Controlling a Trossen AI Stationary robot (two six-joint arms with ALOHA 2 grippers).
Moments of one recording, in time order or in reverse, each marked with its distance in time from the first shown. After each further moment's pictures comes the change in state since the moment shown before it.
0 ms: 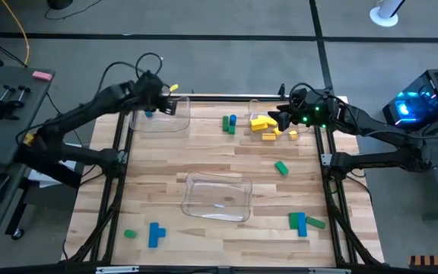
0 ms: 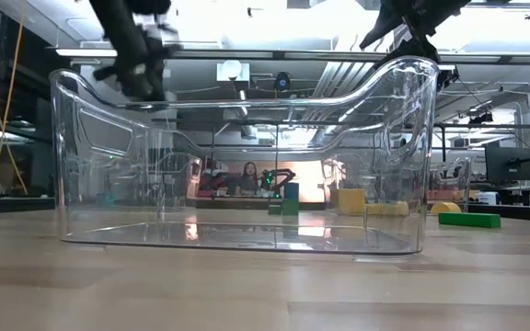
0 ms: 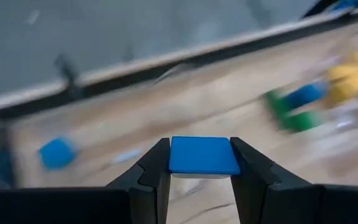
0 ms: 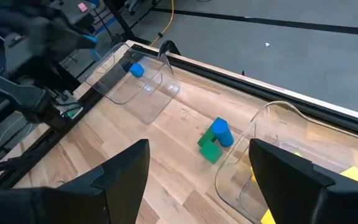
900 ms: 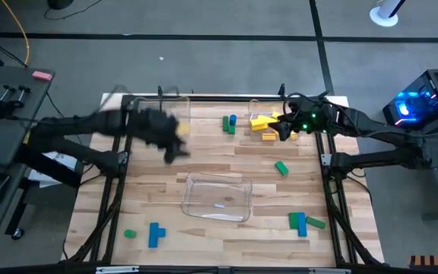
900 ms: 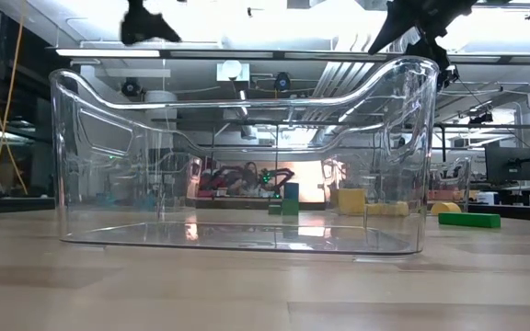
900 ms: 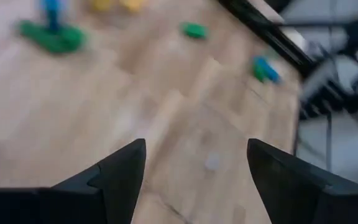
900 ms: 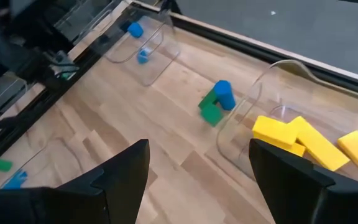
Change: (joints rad) left arm -0.511 -0.051 0.032 0.096 0.368 0.017; right arm 0.074 0.000 0.000 -0.123 -0.011 0.022
